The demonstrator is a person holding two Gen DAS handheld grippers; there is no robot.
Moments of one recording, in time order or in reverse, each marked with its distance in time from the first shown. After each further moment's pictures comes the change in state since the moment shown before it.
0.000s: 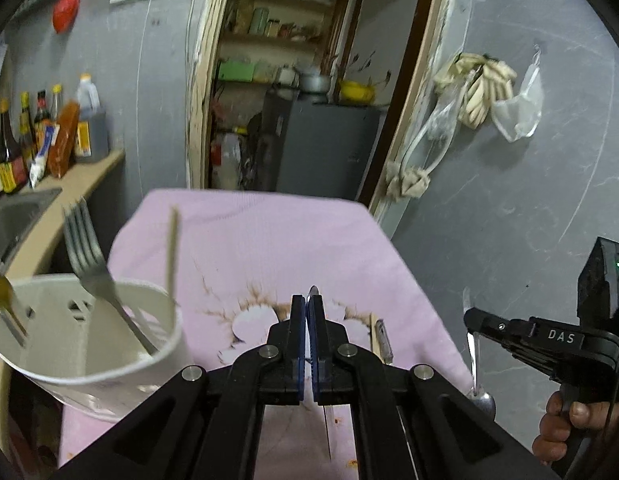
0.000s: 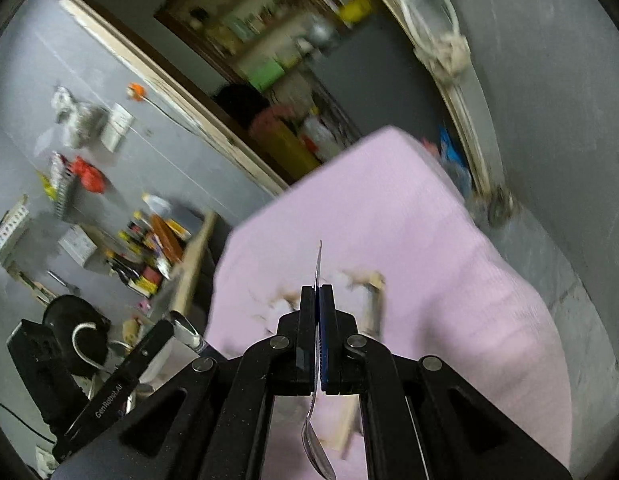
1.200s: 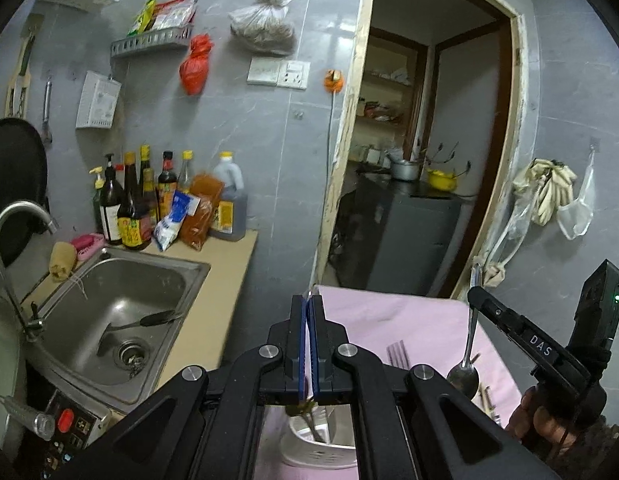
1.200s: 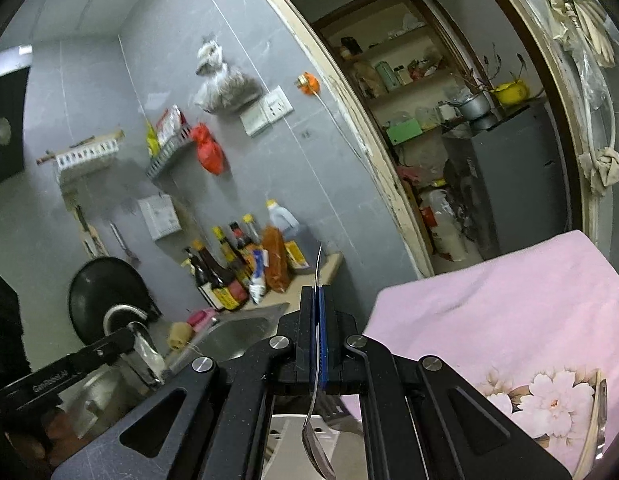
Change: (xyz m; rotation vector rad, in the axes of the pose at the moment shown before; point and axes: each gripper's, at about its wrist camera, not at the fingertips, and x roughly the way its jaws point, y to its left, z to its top) left arm -0.149 0.191 0.064 -0.091 -0.228 0.245; right arm 0.085 0.227 -0.037 -0.330 -0.173 0.235
